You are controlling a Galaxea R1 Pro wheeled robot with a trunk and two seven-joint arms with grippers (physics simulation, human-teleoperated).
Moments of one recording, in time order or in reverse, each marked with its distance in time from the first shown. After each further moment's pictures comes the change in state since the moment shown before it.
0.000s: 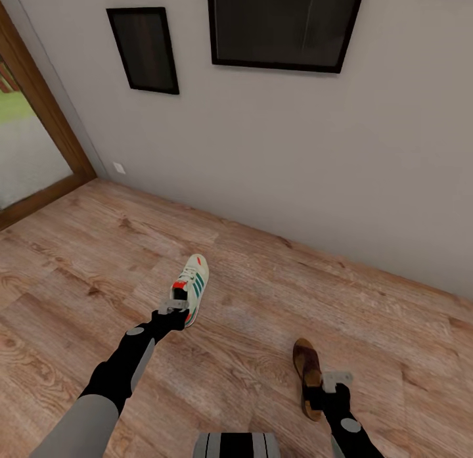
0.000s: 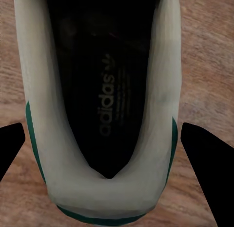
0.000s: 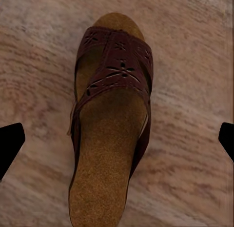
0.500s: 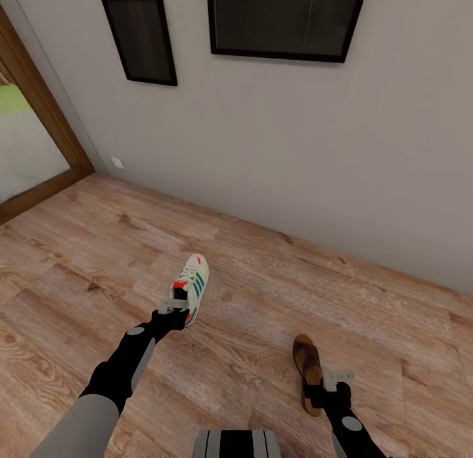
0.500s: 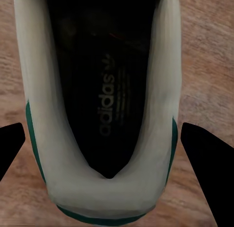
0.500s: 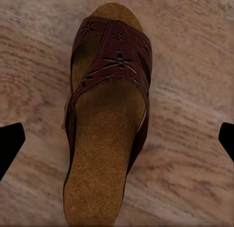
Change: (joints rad) left arm -0.001 -0.003 0.001 -0.001 0.000 0.001 0.002; right arm -0.002 -0.005 0.000 -0.007 0.000 -0.003 0.001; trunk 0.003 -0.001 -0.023
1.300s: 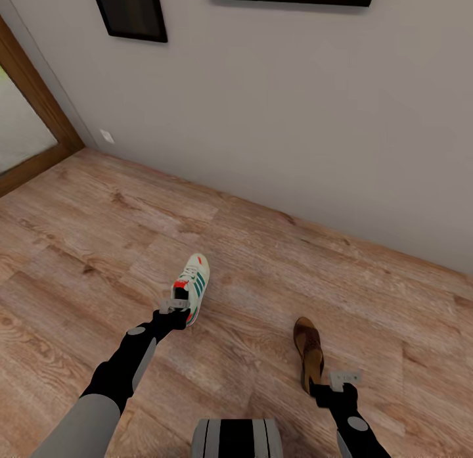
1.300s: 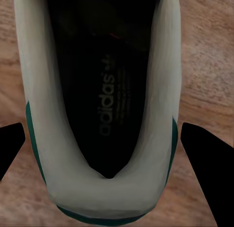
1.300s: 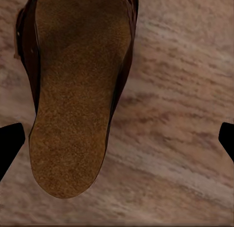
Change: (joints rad) left arm -0.001 -0.006 0.001 0.000 0.000 0.000 0.000; right arm 0.000 0.000 -0.066 0.001 0.000 0.001 0.003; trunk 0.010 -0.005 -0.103
